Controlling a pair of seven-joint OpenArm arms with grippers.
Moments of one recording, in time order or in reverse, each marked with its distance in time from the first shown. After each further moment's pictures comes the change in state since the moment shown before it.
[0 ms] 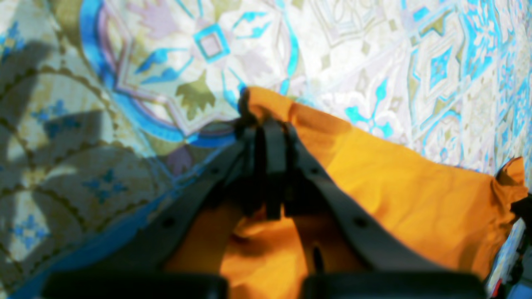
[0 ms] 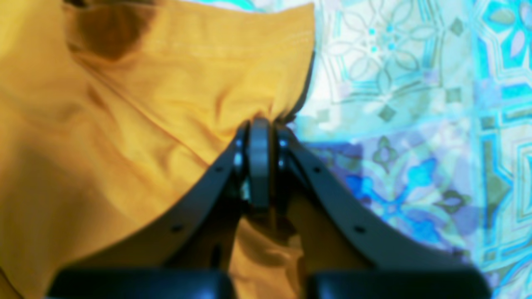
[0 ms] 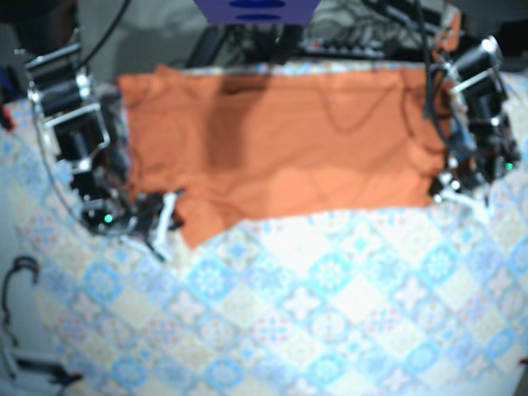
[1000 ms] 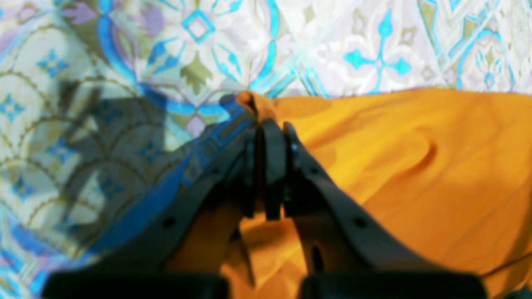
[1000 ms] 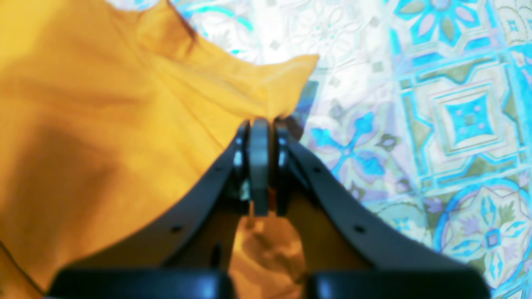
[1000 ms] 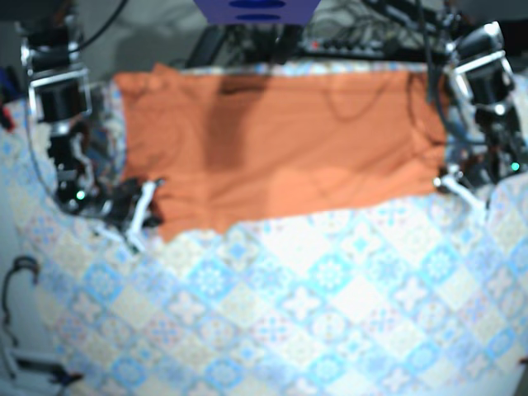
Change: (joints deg) left arm 7.1 -1.5 3.8 18.9 2.3 -4.2 8.0; right arm -12.7 4.3 13.1 20.8 -0.2 0.0 -4.8
